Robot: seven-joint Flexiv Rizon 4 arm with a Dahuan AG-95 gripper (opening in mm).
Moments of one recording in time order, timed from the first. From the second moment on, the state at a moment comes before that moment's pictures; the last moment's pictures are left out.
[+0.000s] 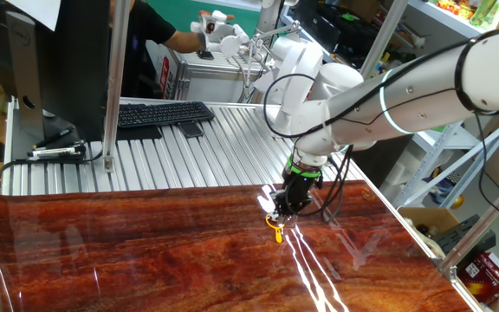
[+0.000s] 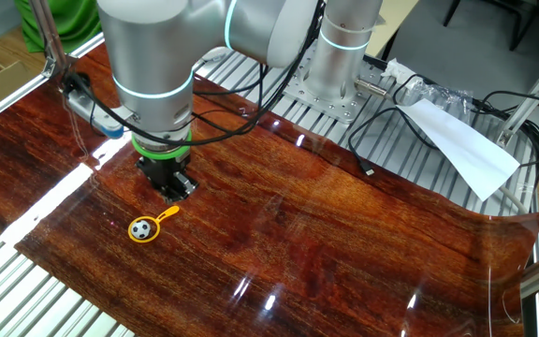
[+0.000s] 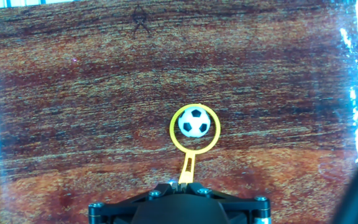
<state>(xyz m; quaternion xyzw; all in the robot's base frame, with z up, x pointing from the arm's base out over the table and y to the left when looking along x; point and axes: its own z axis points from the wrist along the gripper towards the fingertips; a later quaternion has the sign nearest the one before) 0.585 -0.097 0.060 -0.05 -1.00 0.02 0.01</state>
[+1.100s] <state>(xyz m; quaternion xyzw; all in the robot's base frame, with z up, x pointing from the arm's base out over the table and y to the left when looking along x) 0.594 -0.099 0.035 -0.06 -1.00 0.03 0.01</state>
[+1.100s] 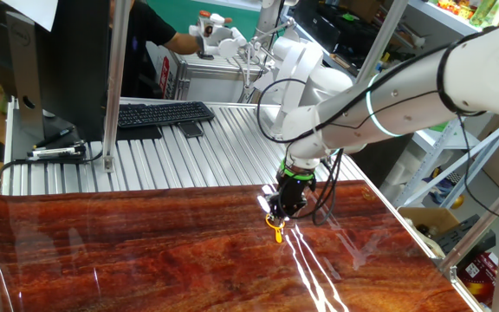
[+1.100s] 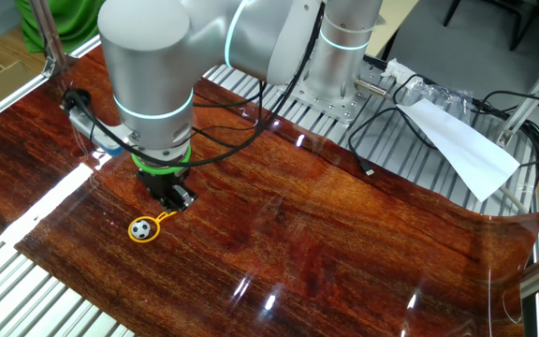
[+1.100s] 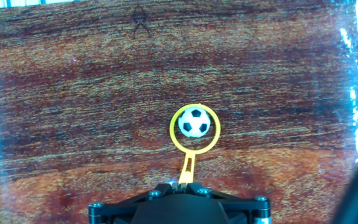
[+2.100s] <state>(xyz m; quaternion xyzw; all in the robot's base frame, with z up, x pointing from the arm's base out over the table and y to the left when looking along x) 0.598 -0.104 0.025 -0.09 -1.00 0.03 0.01</state>
